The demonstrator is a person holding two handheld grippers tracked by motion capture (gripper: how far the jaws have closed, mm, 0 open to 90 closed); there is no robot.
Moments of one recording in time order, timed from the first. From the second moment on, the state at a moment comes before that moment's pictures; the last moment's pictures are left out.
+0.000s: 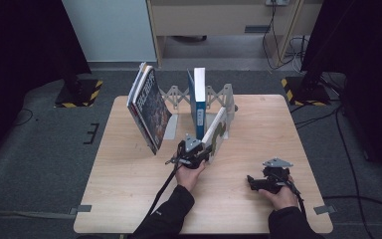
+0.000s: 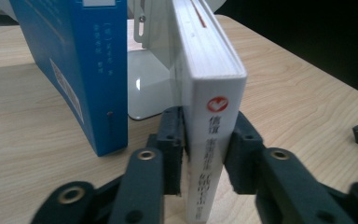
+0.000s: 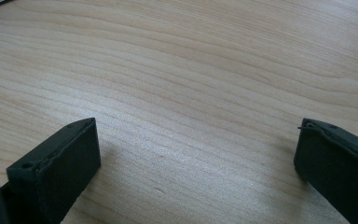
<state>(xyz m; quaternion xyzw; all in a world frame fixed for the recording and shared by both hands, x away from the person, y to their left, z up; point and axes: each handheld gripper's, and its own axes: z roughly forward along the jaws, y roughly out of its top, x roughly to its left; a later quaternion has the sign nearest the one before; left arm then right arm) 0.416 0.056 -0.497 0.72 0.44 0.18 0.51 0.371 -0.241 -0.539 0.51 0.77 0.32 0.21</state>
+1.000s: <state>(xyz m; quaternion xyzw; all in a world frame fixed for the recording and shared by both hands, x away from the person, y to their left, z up) 0.424 0.043 -0.492 0.74 0.40 0.15 0.52 0.371 -0.241 -0.539 0.51 0.77 0.32 0.21</state>
